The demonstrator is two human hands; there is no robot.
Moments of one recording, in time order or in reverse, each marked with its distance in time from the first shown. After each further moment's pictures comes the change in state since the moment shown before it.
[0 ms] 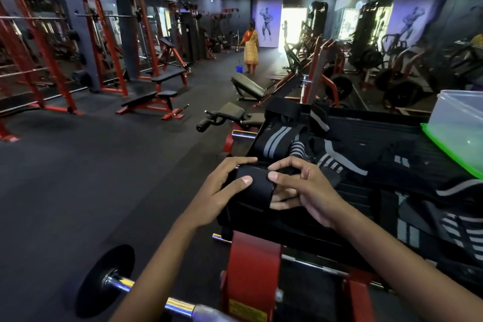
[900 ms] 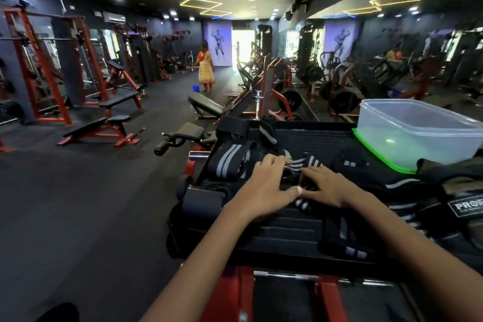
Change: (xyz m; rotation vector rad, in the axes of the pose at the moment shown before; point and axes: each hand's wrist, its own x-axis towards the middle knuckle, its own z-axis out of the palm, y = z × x) left_hand 0.085 0.071 0.124 0.471 -0.247 0.117; right_hand -0.007 0.003 -0.167 -1.534 0.157 0.160
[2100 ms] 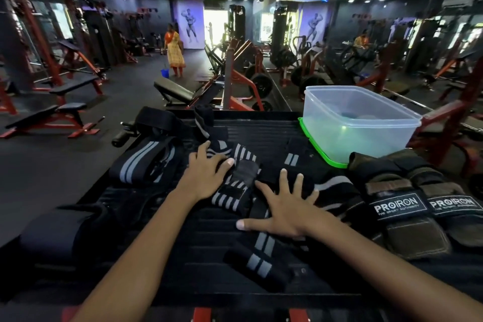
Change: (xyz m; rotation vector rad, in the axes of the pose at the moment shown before) left_hand 0.112 -0.036 0.085 0.157 0.019 -0.272; right_hand -0.046 0.051 0.007 0.067 -0.278 0.237
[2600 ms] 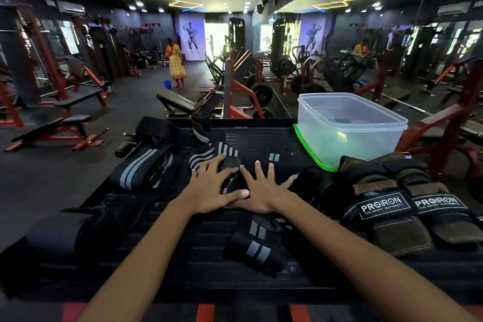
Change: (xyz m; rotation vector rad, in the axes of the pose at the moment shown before) left_hand -0.017 0.009 0.005 0.141 -0.111 0.218; right_hand 0.048 -0.010 -0.012 0.045 0.057 -0.066
